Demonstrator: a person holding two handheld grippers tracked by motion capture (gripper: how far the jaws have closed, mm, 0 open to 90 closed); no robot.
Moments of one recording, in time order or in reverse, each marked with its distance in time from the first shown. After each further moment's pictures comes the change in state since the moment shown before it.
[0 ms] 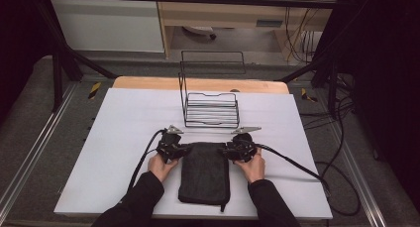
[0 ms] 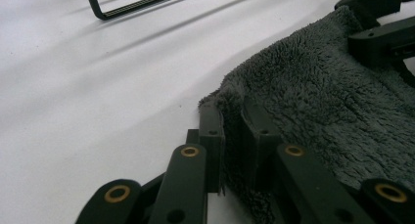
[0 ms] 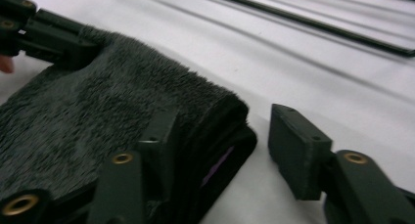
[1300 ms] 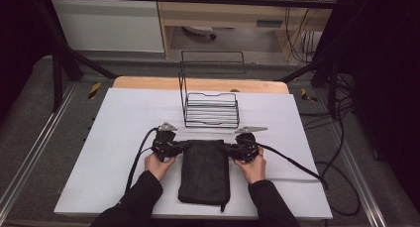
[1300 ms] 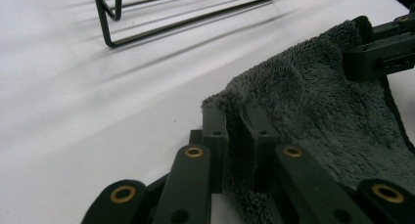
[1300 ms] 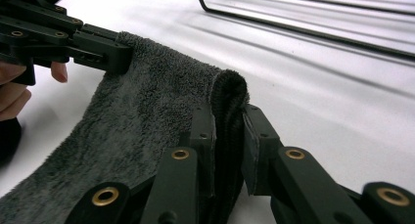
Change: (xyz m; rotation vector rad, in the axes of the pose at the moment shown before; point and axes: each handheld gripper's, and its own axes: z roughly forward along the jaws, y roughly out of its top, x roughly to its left) left arm 0.001 0.005 -0.025 -0.092 -0.053 -0.030; right arm 0.010 0.004 -0.022 -0.076 0.100 0.057
